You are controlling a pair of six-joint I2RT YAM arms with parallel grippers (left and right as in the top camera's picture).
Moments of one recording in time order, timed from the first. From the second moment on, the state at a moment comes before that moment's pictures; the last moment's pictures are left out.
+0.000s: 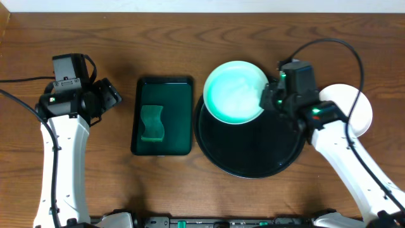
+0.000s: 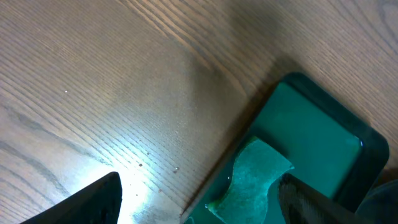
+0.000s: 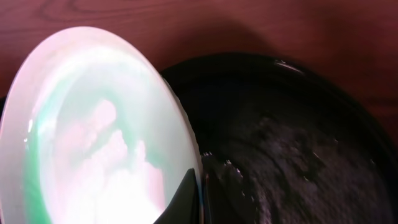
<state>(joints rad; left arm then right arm) 0.19 1.37 1.24 -0.96 -0.05 -0.43 0.35 1.43 1.03 -0.44 -0.02 0.48</state>
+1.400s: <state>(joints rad) 0.19 1.37 1.24 -0.96 -0.05 -0.43 0.98 1.64 1.08 0.47 0.74 -0.48</state>
